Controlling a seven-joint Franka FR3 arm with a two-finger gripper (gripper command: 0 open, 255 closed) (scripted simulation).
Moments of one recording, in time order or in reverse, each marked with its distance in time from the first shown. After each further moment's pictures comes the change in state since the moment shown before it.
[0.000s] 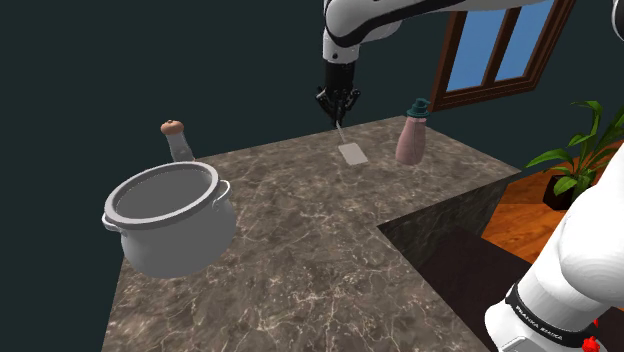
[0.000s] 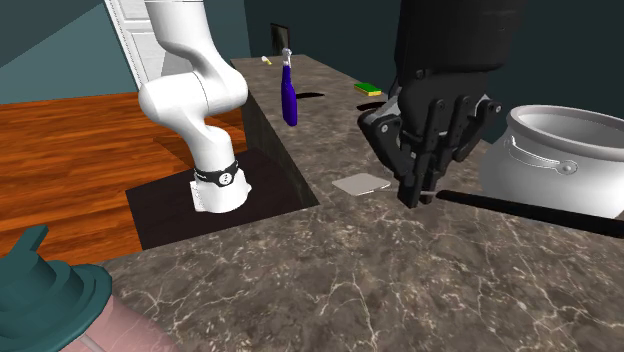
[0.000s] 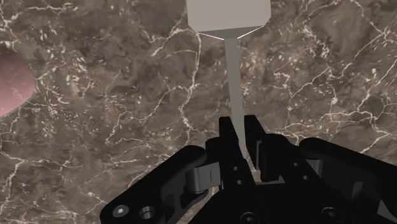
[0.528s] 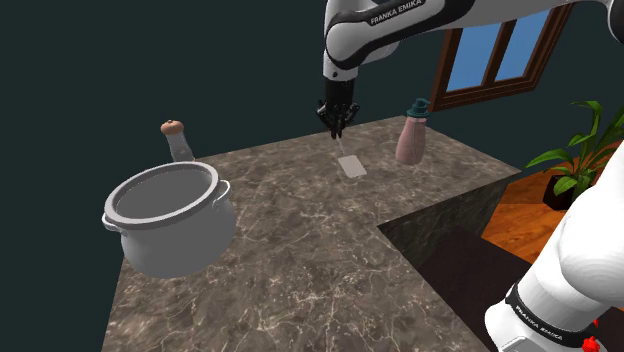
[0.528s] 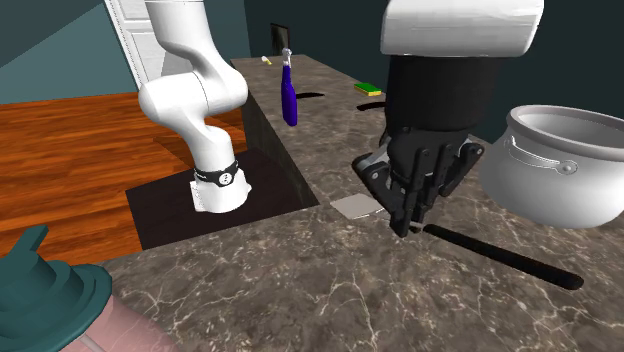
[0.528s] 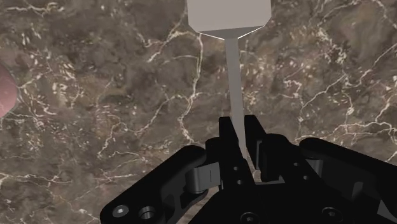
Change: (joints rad) arm -0.001 0.010 -0.001 -0.091 -0.001 0.102 0.000
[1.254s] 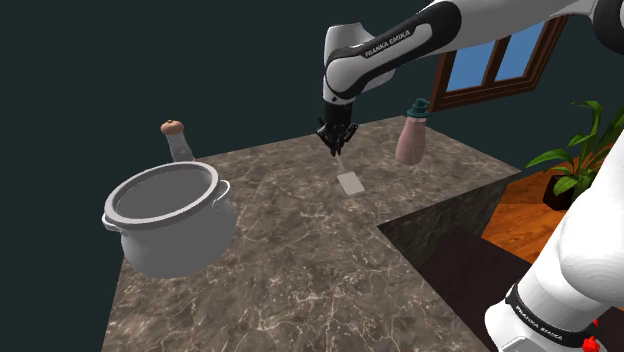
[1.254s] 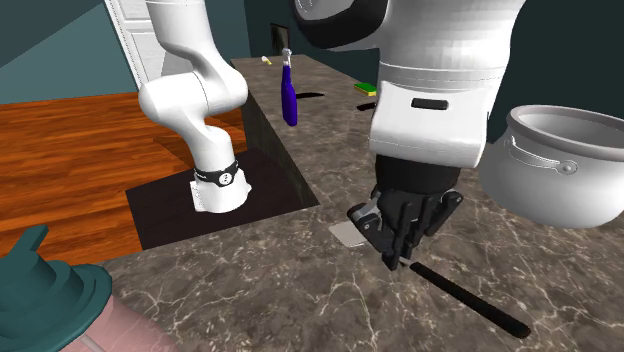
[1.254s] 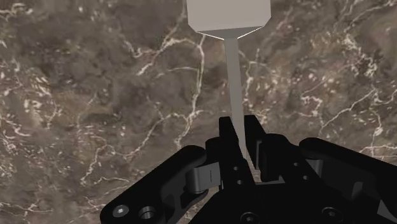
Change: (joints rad) arm 0.001 0.038 0.001 -0.107 -0.004 0.145 0.006
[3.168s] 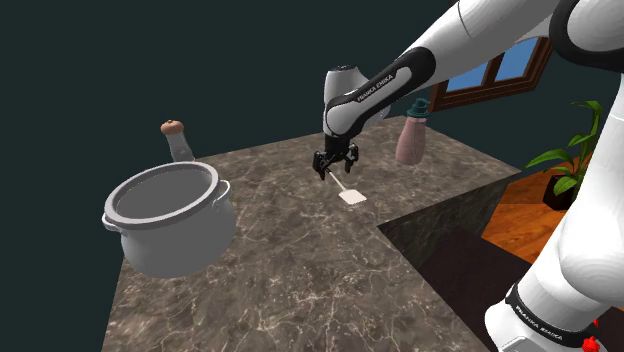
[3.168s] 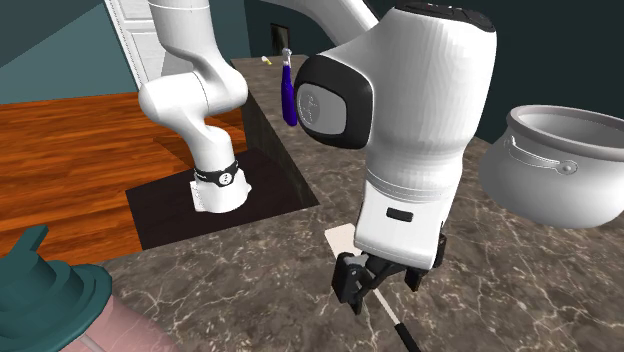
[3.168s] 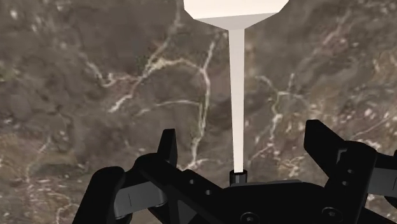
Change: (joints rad) arm 0.001 0.112 -0.002 -0.113 -0.010 0.224 0.011
